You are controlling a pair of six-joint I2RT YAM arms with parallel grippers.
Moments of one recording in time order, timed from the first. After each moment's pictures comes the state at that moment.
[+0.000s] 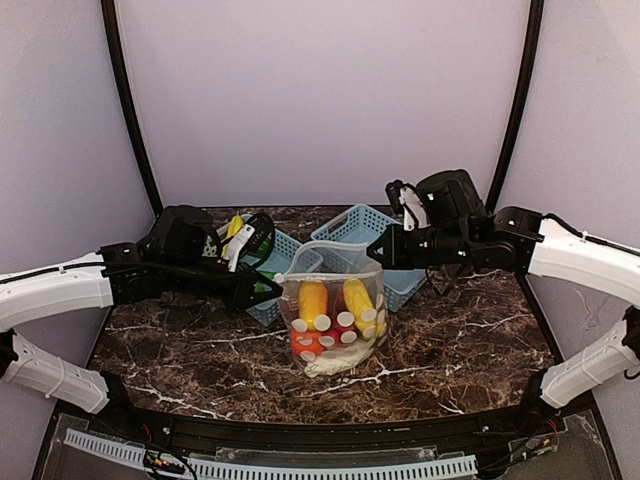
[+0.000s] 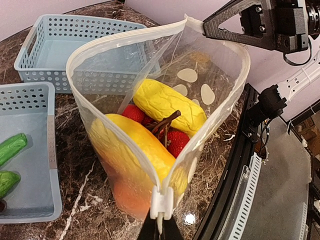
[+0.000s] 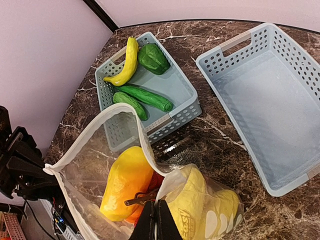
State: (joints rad) left arm -0.84 1.18 0.90 -0.29 0.32 -0.27; right arm 0.93 1.32 1.19 -0.46 0.06 0.62
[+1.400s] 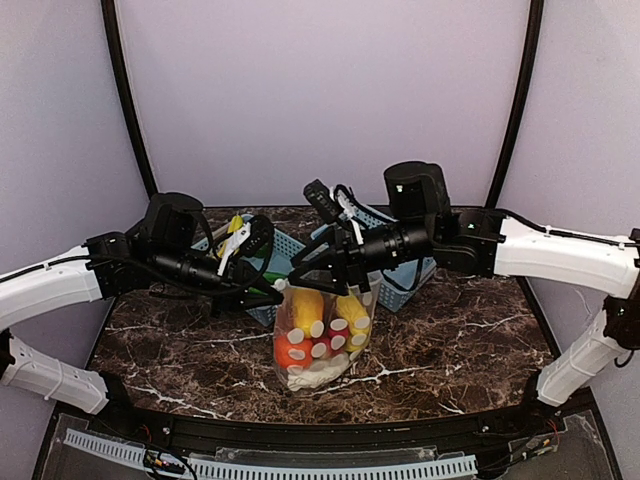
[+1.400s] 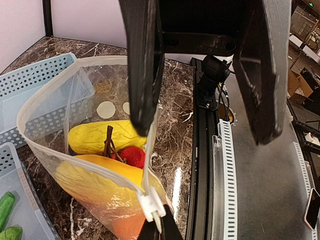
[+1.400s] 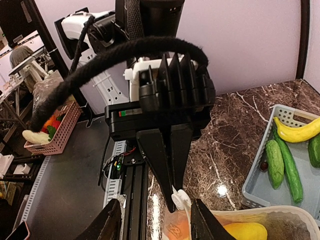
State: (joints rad) left arm -0.84 1.15 0.98 -0.39 0.60 0.08; right arm 1.03 1.47 1.28 -0.13 -0.62 0.09
